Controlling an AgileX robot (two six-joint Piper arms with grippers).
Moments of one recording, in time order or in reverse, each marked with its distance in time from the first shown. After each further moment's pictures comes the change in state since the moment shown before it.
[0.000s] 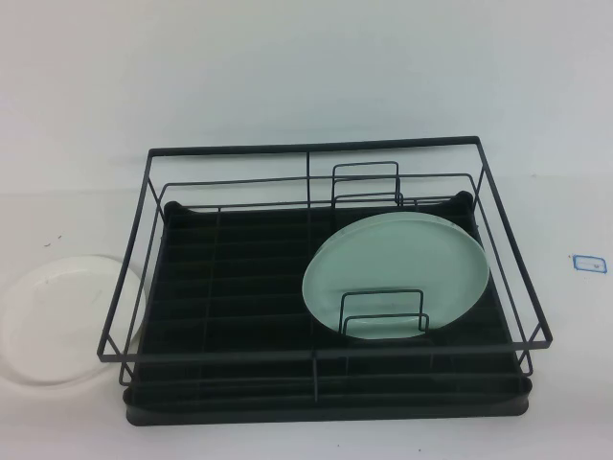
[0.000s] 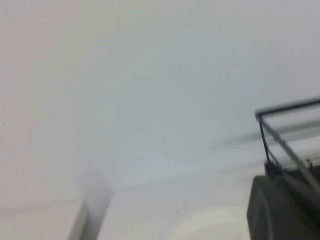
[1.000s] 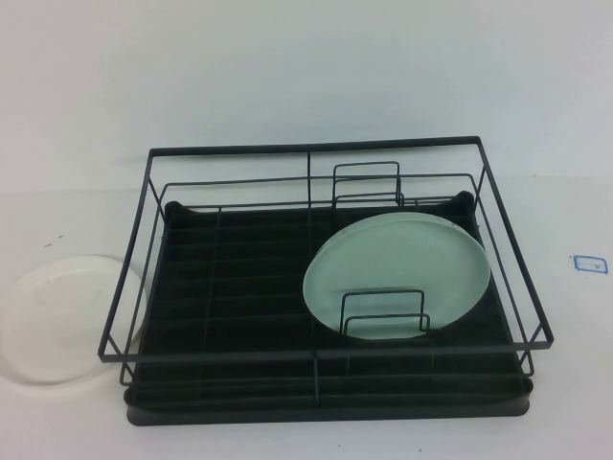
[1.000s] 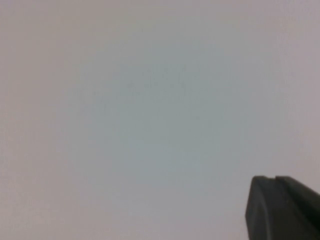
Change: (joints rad) right arm 0.000 0.000 -0.094 -0.316 -0.329 0.053; left arm 0.001 0.061 -0.318 -0.177 0.049 -0.039
